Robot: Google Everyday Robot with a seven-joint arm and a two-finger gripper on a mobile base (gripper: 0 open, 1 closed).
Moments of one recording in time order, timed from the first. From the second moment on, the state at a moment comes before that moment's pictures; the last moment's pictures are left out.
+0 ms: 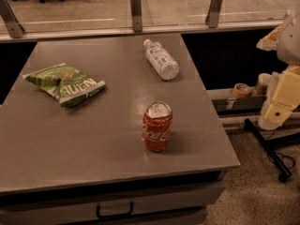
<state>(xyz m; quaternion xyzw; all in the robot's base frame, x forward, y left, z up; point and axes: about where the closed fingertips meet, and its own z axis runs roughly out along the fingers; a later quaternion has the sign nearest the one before) 0.438 -0.217 0.976 -0.60 0.78 -0.03 0.16</state>
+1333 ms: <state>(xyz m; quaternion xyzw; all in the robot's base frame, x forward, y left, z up) 0.423 -0.169 0.931 -0.56 0.75 0.14 0.32</state>
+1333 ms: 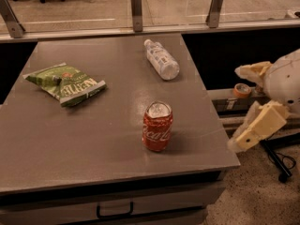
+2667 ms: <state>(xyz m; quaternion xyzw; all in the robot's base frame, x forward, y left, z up) 0.392 -0.045 0.938 -0.54 0.64 0.36 0.42</state>
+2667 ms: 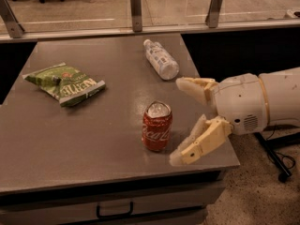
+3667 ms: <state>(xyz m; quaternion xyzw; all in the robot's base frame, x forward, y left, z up) 0.424 -0.017 0.885 -0.52 0.61 0.39 0.45</state>
